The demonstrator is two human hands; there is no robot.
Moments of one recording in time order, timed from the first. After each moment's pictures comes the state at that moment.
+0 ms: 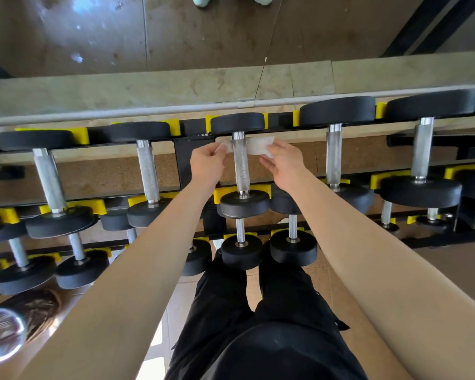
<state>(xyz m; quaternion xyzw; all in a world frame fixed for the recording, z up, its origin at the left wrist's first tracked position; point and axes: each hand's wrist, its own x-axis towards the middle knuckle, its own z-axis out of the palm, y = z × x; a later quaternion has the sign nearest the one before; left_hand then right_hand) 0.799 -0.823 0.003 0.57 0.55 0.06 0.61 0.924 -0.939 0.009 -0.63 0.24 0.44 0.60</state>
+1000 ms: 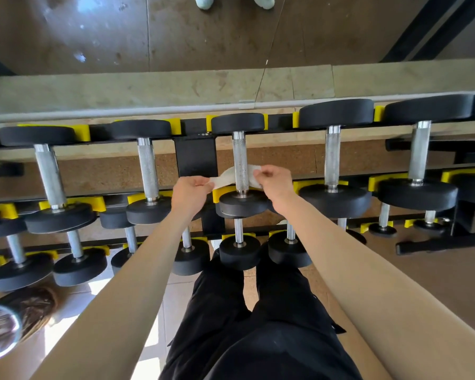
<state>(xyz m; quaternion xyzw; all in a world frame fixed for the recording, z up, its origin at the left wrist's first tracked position) 0.728 -0.830 -0.010 0.65 0.56 -0.07 0.50 0.879 -0.967 -0.015 -0.80 0.03 0.42 0.42</state>
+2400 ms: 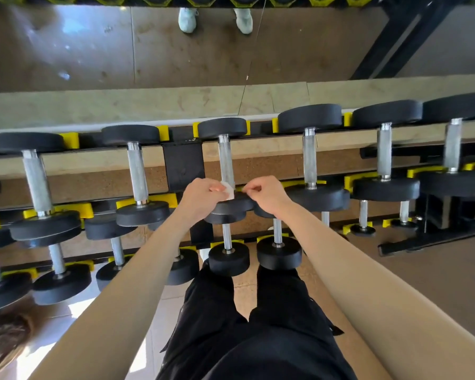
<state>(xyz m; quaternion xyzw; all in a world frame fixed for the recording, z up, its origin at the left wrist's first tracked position) 0.744 -0.860 0.040 0.74 0.40 -0.15 0.51 0.873 -0.998 0.035 -0.85 -0.22 0.43 0.22</state>
